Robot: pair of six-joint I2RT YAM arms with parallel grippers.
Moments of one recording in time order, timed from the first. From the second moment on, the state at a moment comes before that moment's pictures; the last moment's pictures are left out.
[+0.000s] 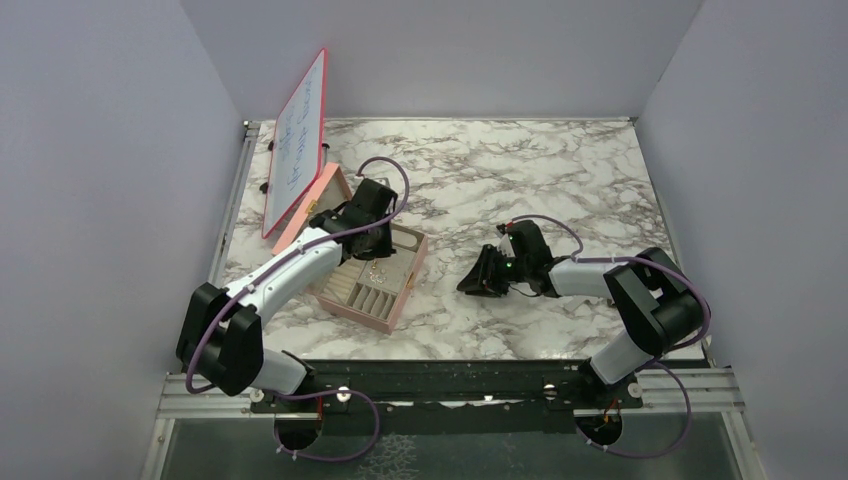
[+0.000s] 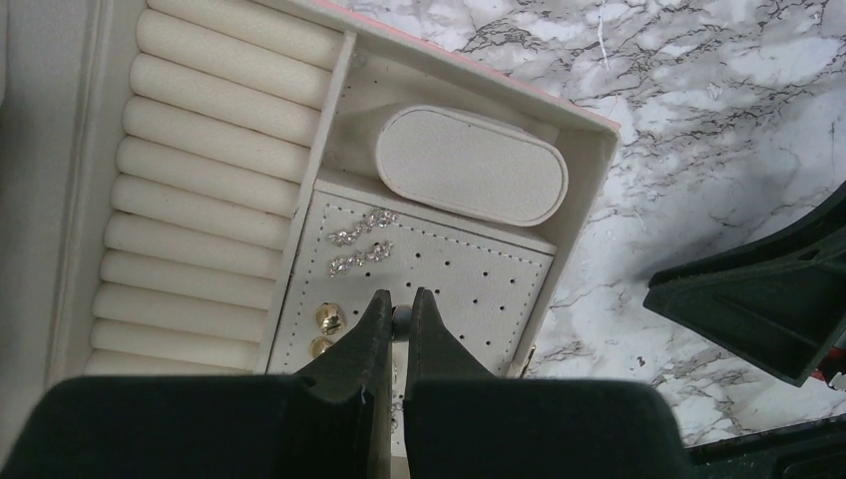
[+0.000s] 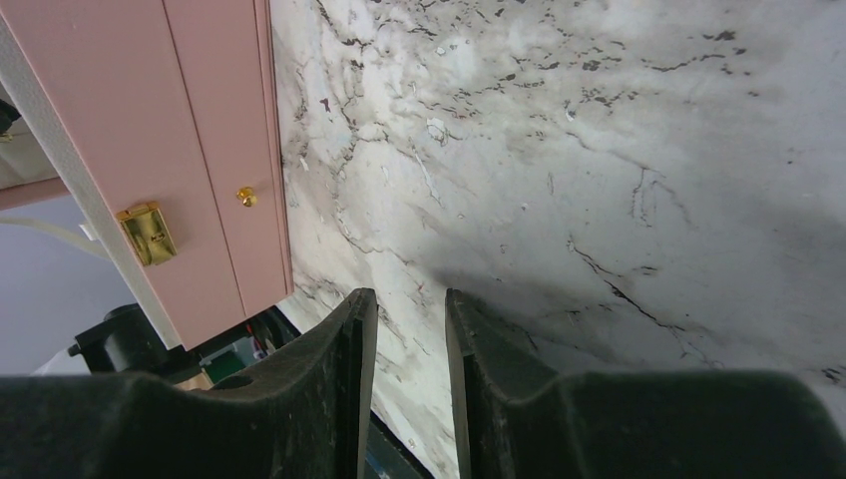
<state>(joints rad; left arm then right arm) -0.56 1.40 1.03 -0.59 -0.09 -0.54 0.51 1.60 0.57 0.22 -0.51 0.86</state>
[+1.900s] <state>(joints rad) -0.54 1.41 0.99 -0.54 -0.01 -0.54 0.51 1.60 0.57 0.22 -0.51 0.86</state>
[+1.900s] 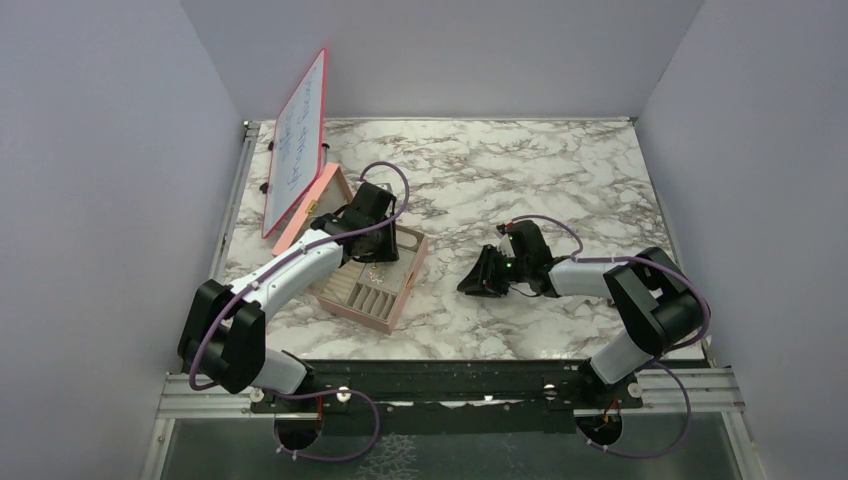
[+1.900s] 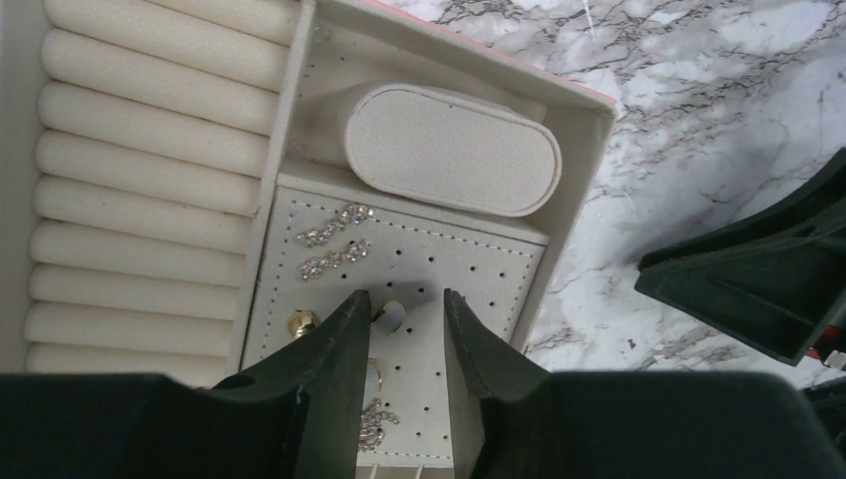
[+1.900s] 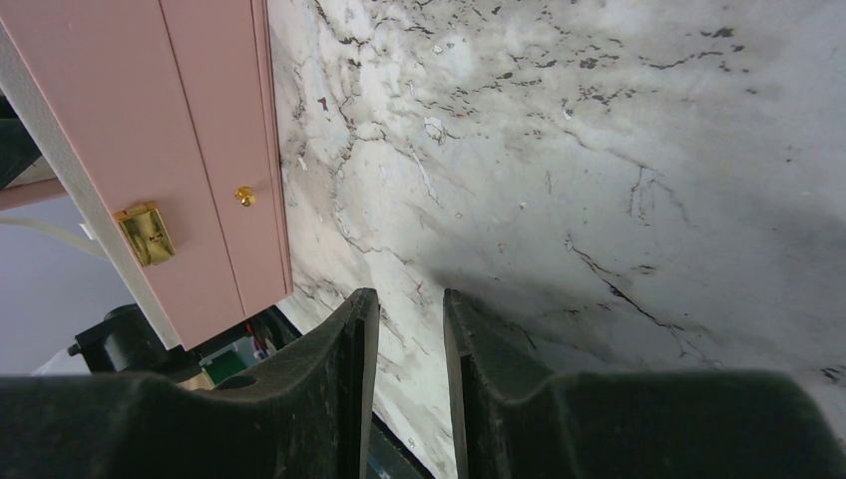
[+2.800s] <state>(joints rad) -0.54 1.41 0.99 -0.53 0.07 -0.46 0.51 1.60 0.57 0.22 -0.51 0.86</state>
